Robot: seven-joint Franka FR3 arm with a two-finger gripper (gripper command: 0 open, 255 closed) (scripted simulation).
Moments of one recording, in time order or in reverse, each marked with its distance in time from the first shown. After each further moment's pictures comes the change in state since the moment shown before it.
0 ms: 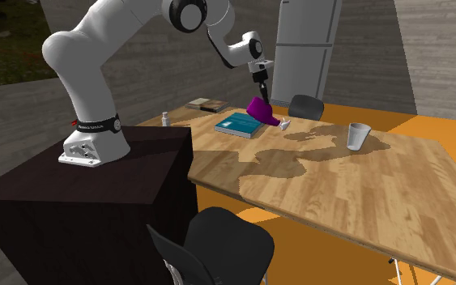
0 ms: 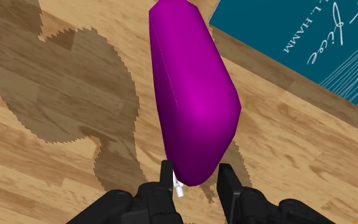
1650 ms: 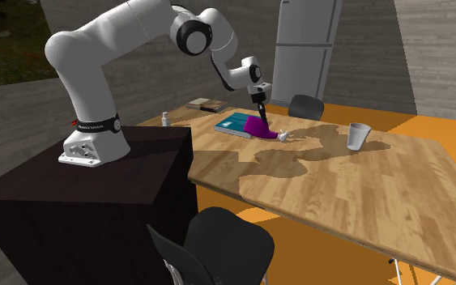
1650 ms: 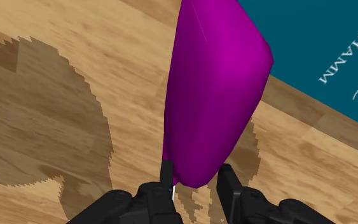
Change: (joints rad) arm 0.060 0.212 -0.074 0.113 -0.073 0.115 0.058
